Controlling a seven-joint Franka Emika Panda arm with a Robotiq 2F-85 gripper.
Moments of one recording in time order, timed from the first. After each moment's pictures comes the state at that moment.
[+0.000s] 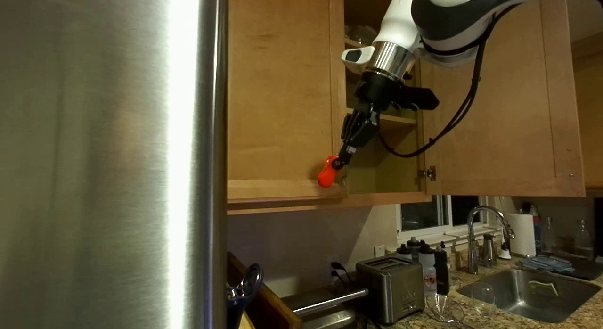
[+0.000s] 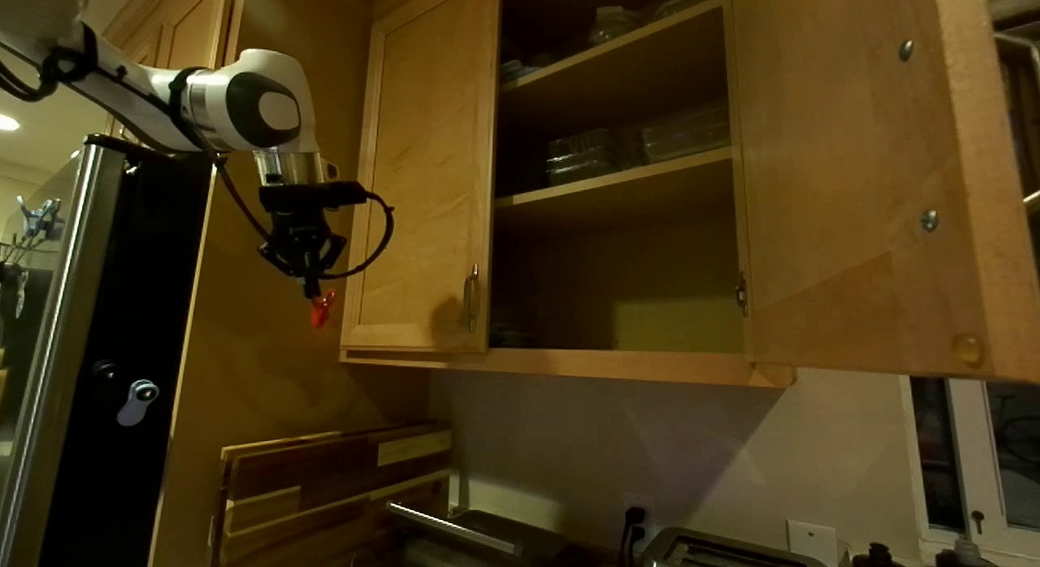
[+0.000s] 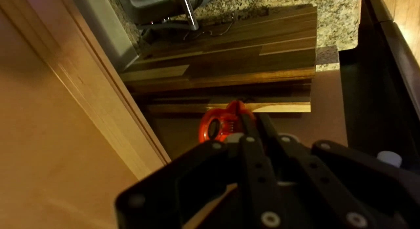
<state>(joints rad) 0.22 -0.50 0.12 -2.02 0.08 2.05 -0.81</state>
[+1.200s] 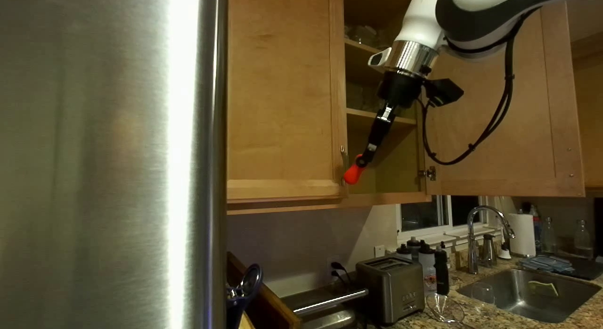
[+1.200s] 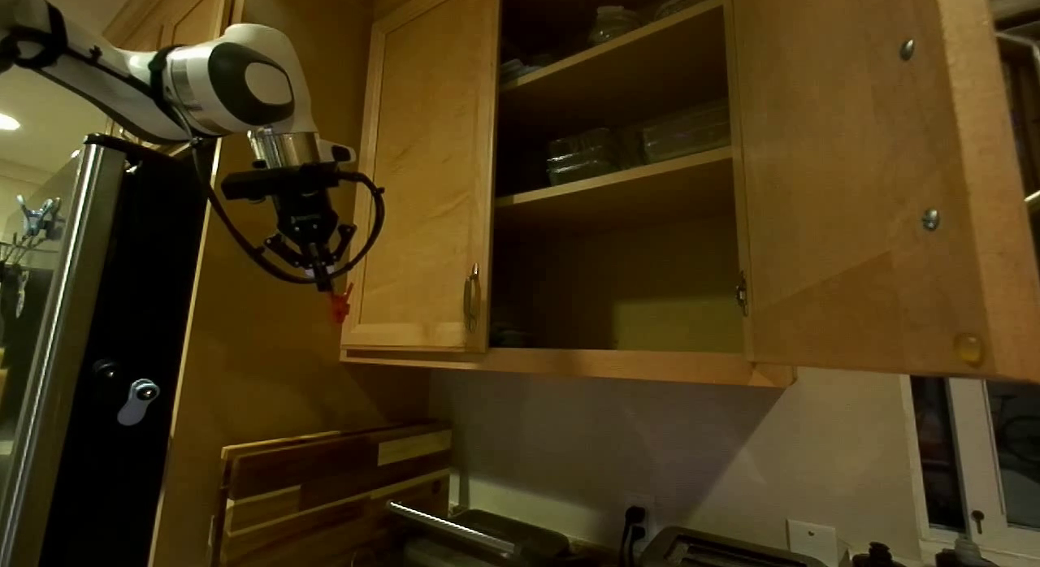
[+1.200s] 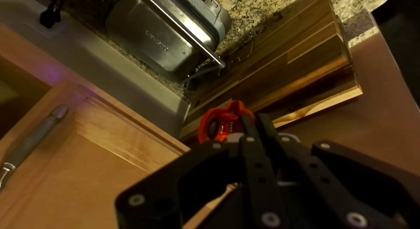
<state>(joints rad) 0.17 -0.61 0.11 -2.09 0.00 2.02 -0.35</state>
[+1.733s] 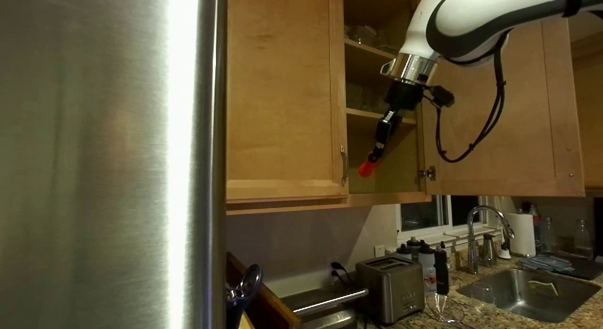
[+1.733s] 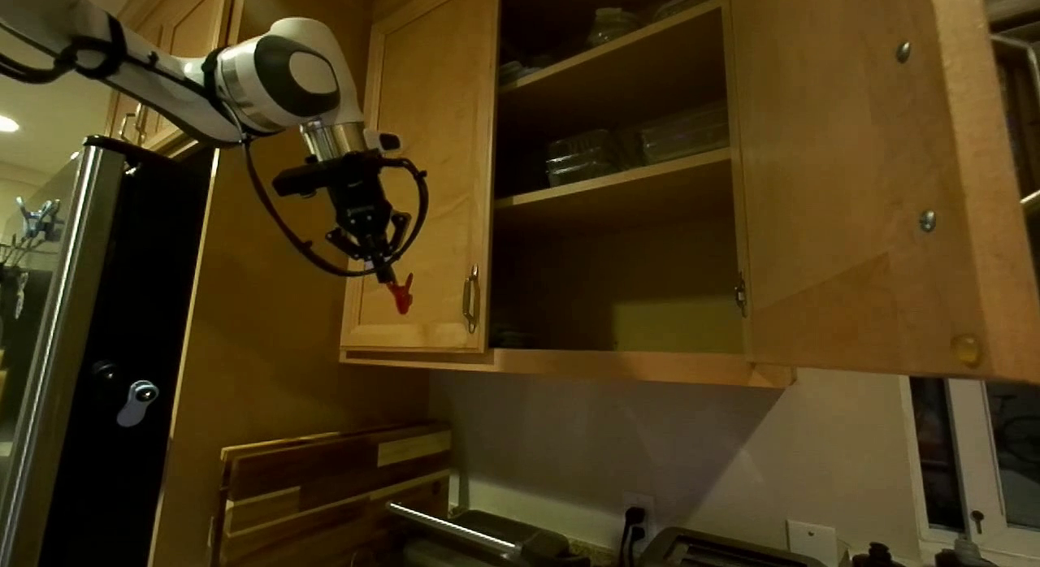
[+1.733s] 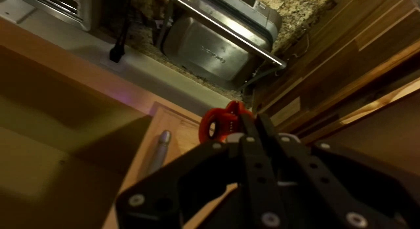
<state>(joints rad) 0.07 -0.57 0.05 -2.04 -0.08 2.04 -0.24</state>
